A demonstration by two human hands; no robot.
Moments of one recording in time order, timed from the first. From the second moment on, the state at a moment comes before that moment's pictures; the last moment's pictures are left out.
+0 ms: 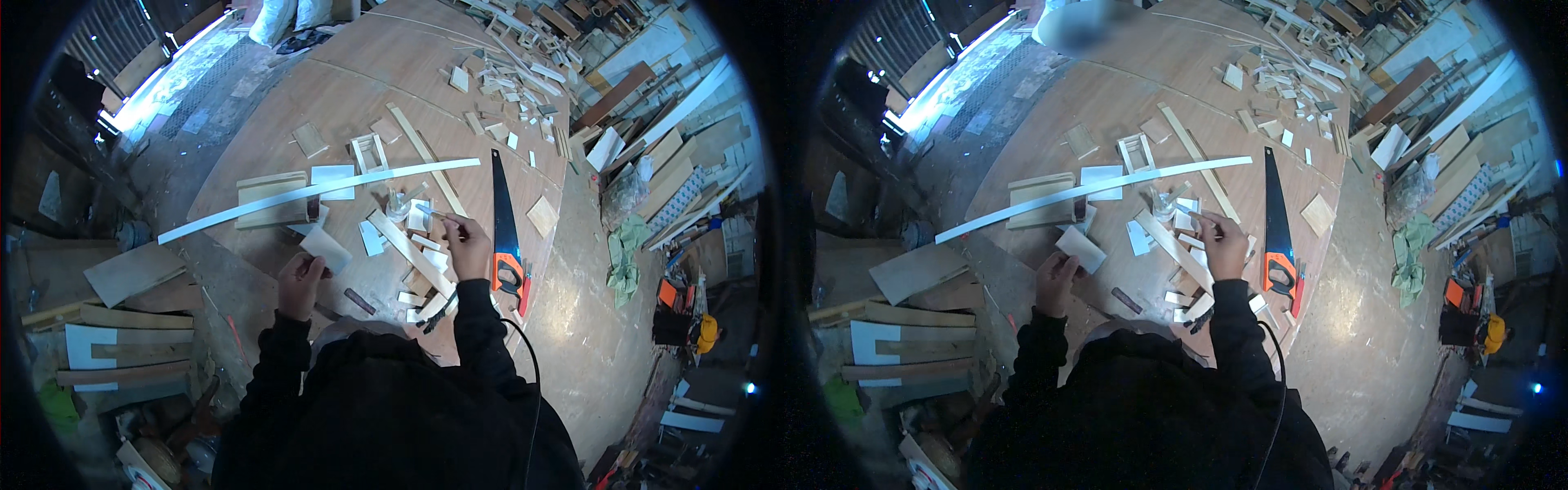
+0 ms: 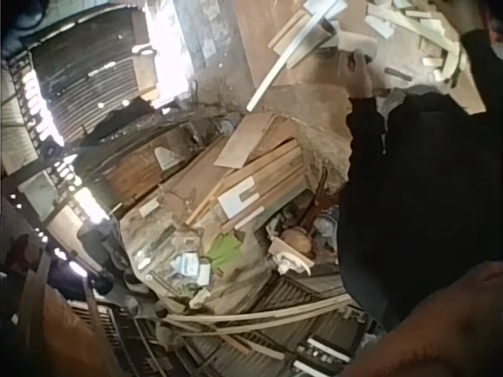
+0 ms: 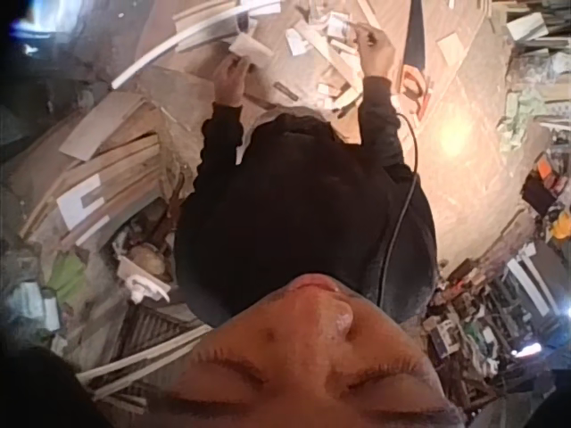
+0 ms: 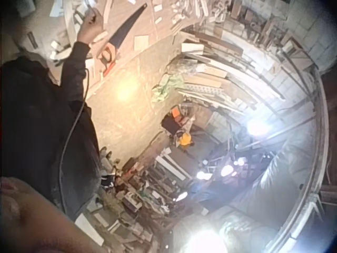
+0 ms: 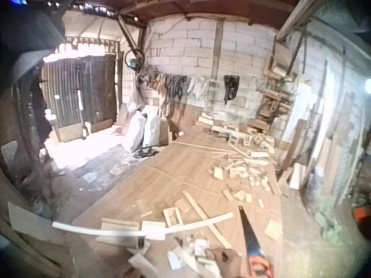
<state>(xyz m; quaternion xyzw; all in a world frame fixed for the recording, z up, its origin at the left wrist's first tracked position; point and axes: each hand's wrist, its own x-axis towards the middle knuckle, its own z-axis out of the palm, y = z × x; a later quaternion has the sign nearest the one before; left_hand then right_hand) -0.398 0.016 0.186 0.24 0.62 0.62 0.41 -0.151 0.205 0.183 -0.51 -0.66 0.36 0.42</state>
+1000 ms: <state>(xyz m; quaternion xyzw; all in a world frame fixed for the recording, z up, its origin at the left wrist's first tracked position) -0.453 0.049 0.170 0.34 0.59 0.53 0.51 -0.233 0.274 0.083 -0.54 -0.83 0.11 0.05</state>
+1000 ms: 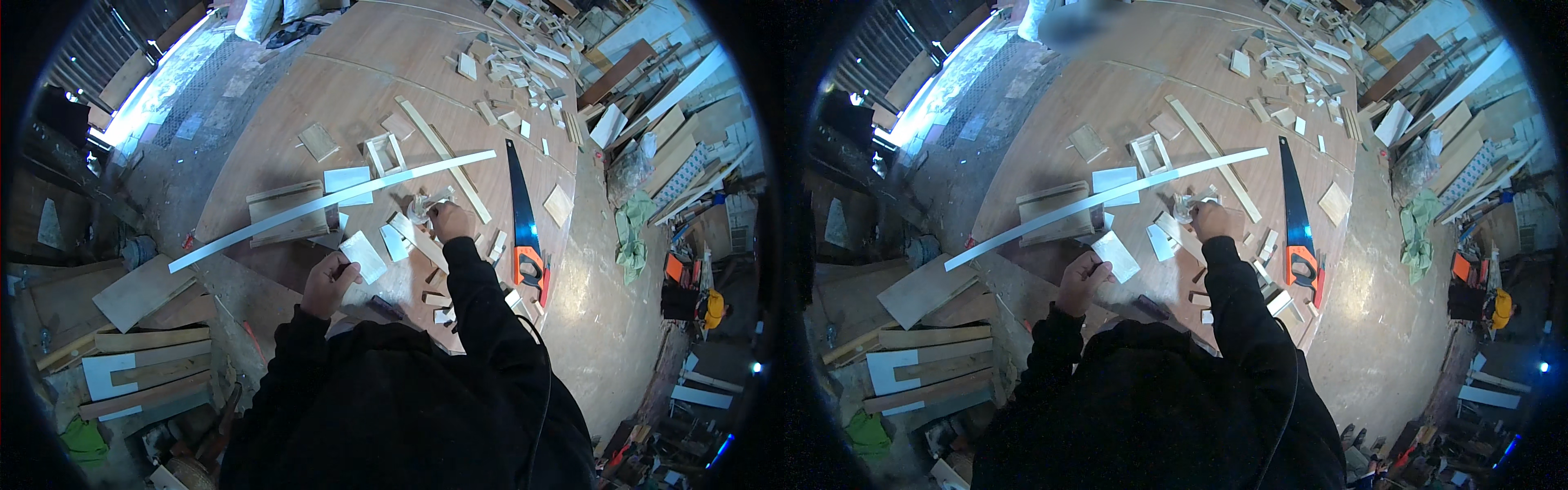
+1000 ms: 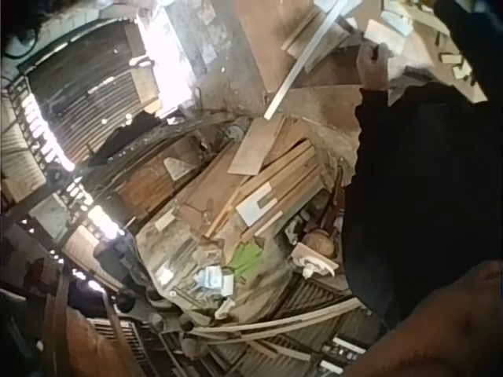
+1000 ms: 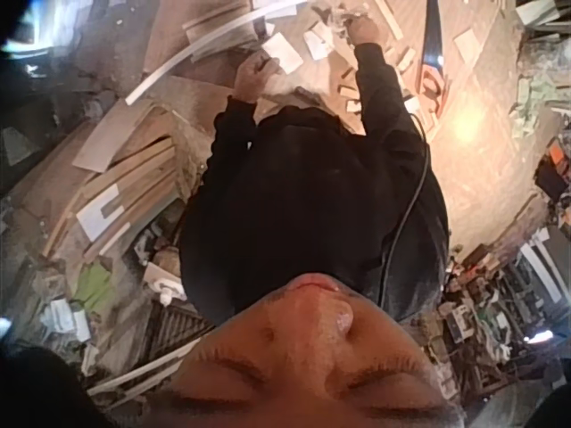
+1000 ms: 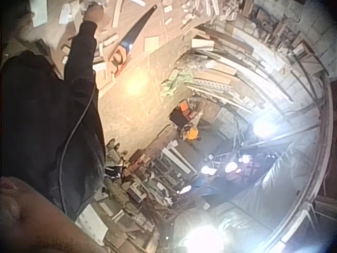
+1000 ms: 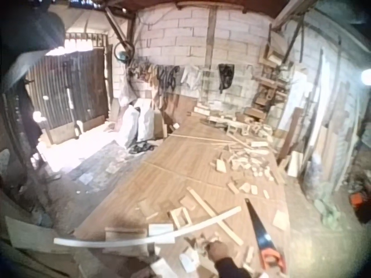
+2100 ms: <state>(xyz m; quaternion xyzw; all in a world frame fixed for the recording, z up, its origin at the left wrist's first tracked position) -0.271 0.100 0.131 0.41 0.44 0.26 0.76 0.102 0.043 0.118 -0.79 -0.29 0.15 0.52</state>
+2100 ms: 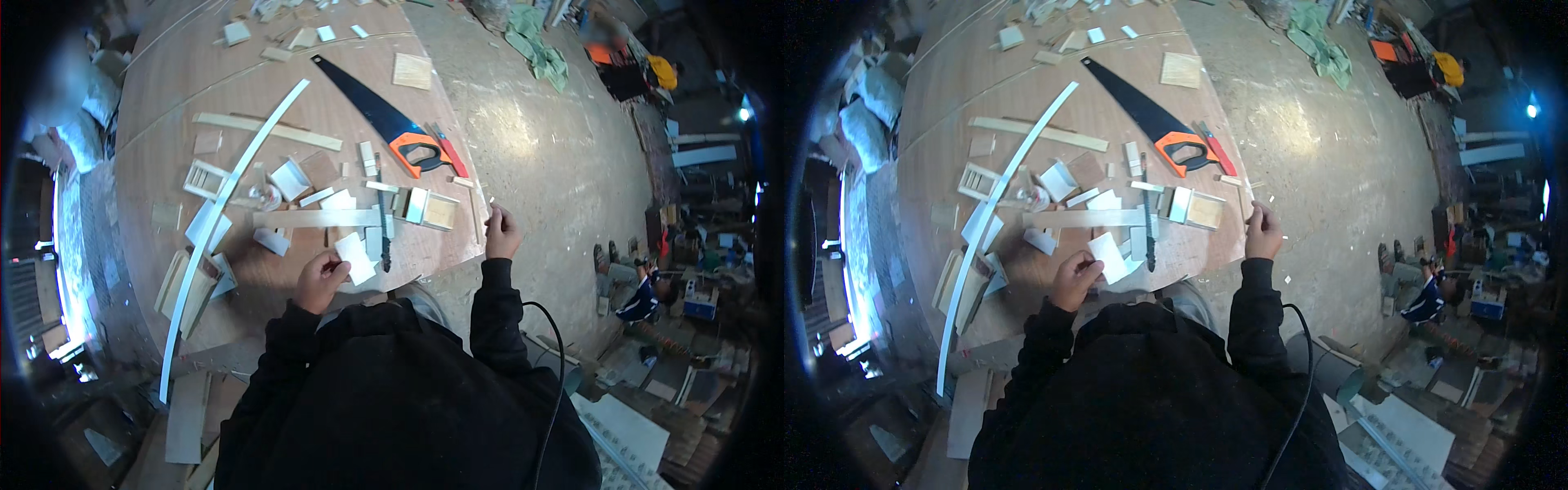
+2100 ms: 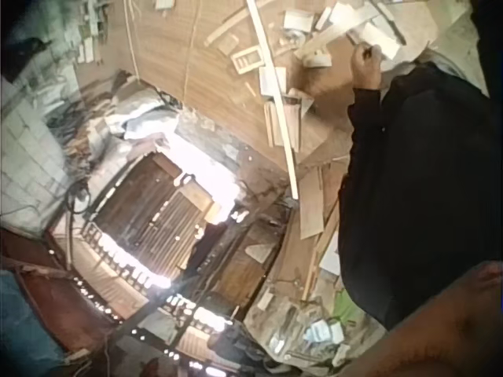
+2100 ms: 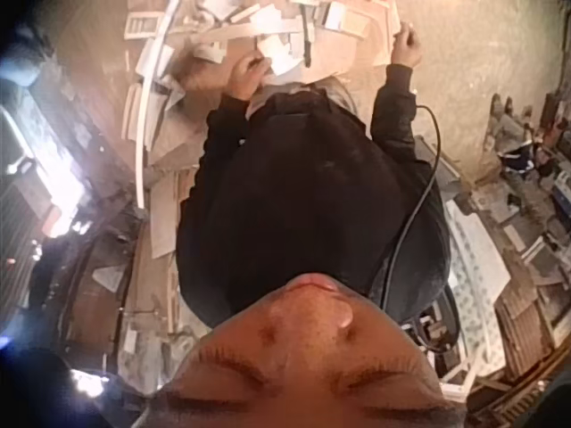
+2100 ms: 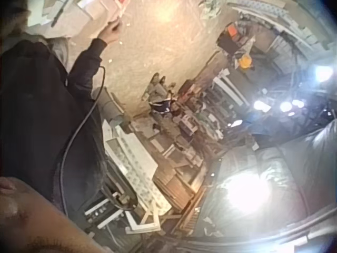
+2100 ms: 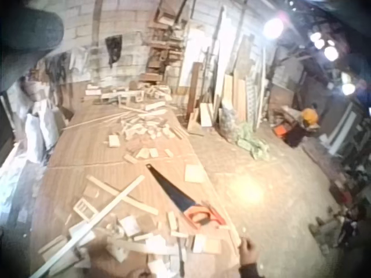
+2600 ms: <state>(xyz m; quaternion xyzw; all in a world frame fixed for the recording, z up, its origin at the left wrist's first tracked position) -0.044 0.073 0.167 0.82 0.43 0.21 0.33 0.221 -0.006 0.201 -0.69 -0.47 0.32 0.45</state>
